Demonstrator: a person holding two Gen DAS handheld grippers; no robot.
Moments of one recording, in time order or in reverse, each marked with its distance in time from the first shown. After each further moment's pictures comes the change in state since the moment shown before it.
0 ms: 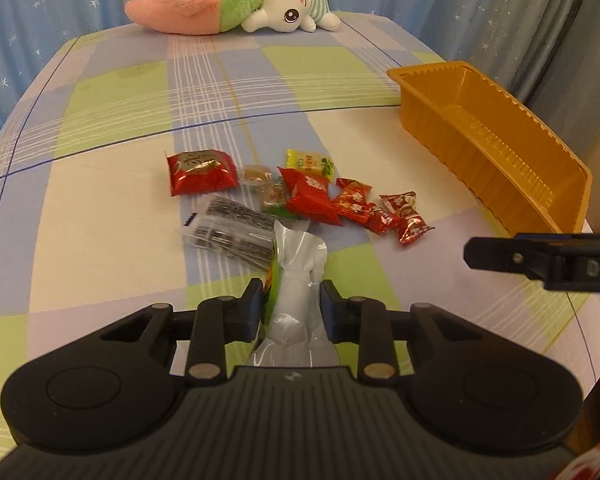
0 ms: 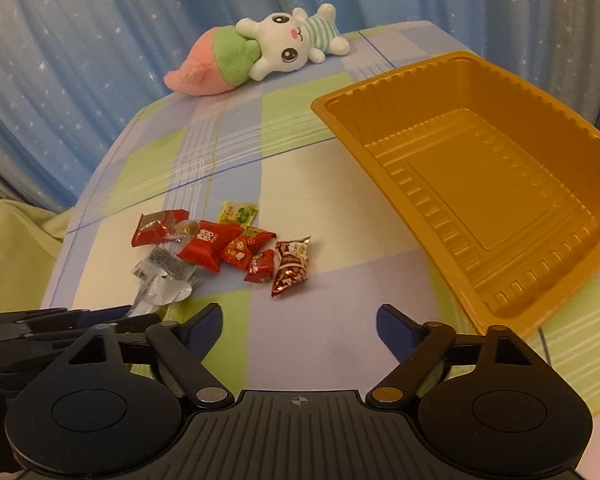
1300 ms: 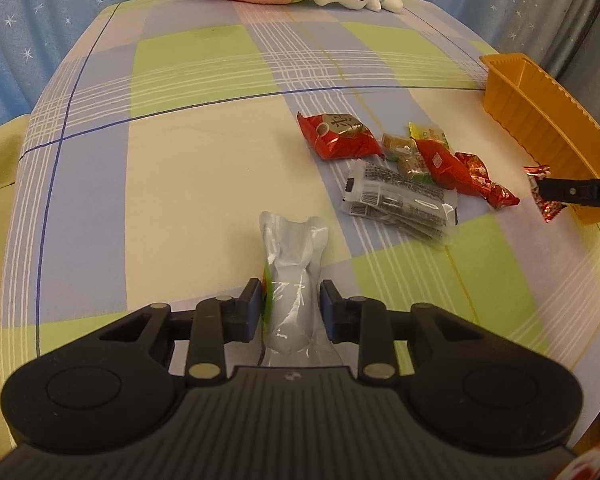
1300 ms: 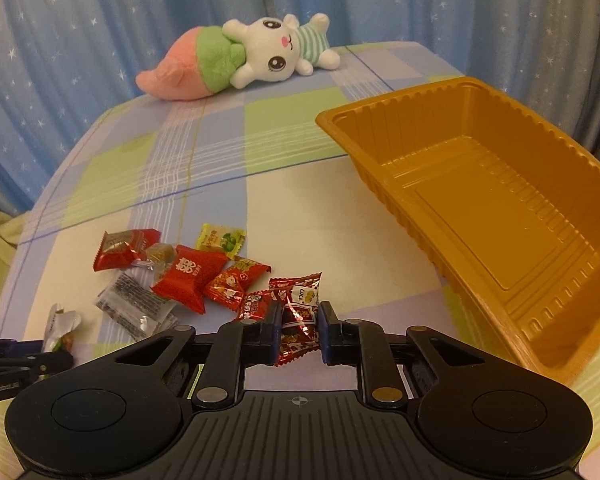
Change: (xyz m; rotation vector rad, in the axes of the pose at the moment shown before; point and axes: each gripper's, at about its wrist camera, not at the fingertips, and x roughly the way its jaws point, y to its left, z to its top) left arm 0.010 0.106 -0.013 -0.011 0.055 0.022; right arm 0.036 0.034 0.010 -0.026 -0.060 -0.160
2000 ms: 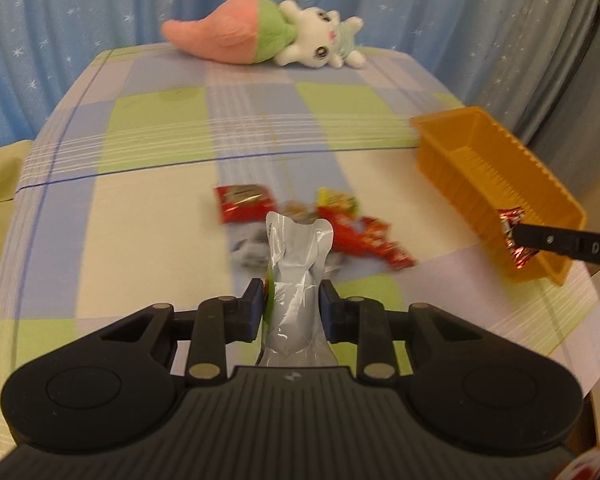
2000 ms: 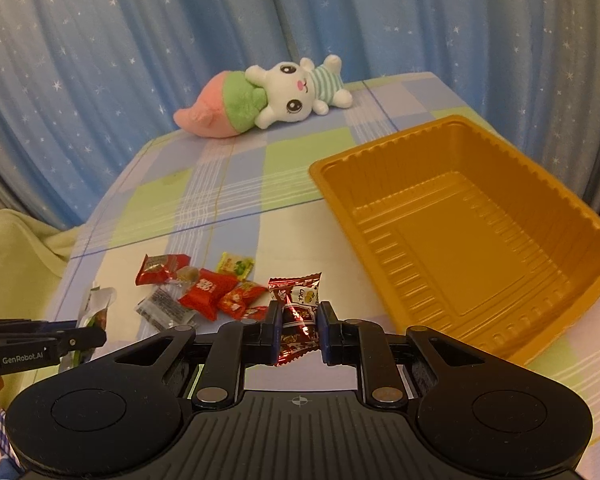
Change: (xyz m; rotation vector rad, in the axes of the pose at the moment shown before) left arm -0.055 -0.095 0.023 -0.060 -0.124 -0.019; right arm -0.061 -0.058 0.012 -0.025 -0.061 0.157
